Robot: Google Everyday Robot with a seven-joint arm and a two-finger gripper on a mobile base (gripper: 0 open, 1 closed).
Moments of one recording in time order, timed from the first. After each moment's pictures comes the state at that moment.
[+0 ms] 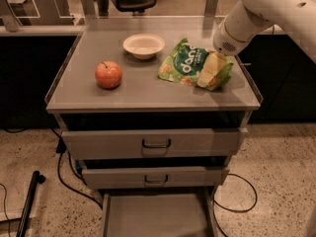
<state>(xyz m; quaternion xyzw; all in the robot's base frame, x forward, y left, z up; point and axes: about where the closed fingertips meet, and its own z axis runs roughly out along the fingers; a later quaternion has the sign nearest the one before) 0.692 -0.165 0.879 -0.55 0.79 -0.04 0.27</state>
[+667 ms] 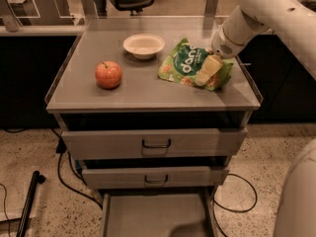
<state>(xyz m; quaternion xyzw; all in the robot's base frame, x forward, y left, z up) 0.711 -0.170 0.854 -0.53 0.81 0.00 0.26</state>
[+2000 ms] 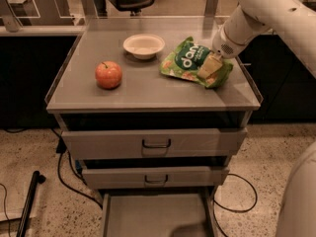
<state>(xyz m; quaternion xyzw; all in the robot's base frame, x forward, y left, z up) 0.710 -0.170 0.852 -0.54 0.81 0.00 0.25</state>
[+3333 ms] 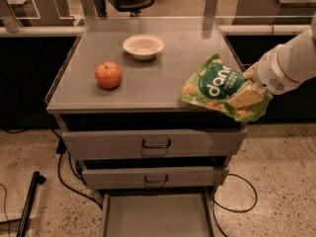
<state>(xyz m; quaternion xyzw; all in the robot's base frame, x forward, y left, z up) 0.563 -0.212 0.872 -0.52 0.80 0.01 0.30</state>
